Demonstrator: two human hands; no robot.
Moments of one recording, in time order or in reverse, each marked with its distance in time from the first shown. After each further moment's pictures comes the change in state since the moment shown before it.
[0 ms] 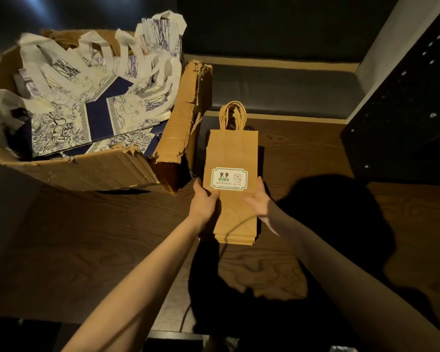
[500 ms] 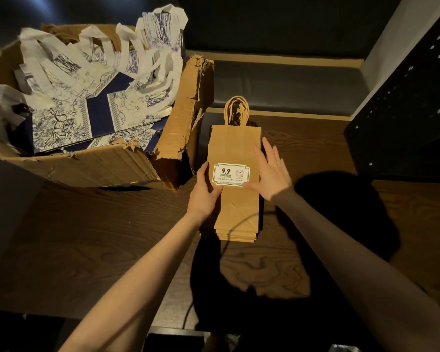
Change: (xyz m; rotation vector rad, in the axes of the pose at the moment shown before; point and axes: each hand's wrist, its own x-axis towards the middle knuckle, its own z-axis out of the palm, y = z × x) left_hand -0.002 0.000 -0.008 0.105 0.002 0.227; right_hand 0.028 -0.021 -0.031 -0.972 0.241 -0.384
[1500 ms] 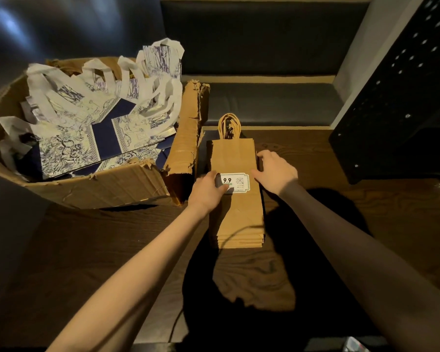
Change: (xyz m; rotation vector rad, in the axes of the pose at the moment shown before) left_hand 0.009 0.042 -0.036 0.372 -0.111 0.102; right_hand -0.001 -0.026 -0.036 -0.045 0.104 0.173
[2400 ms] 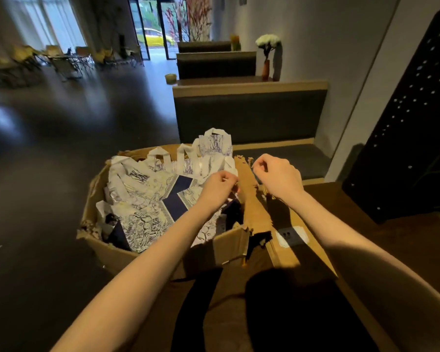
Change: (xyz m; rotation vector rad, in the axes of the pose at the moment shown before) left_hand 0.007 -0.015 -0.231 -0.480 -0.082 0.327; right_hand -0.010 -0.226 -0.081 0.144 0.409 -0.034
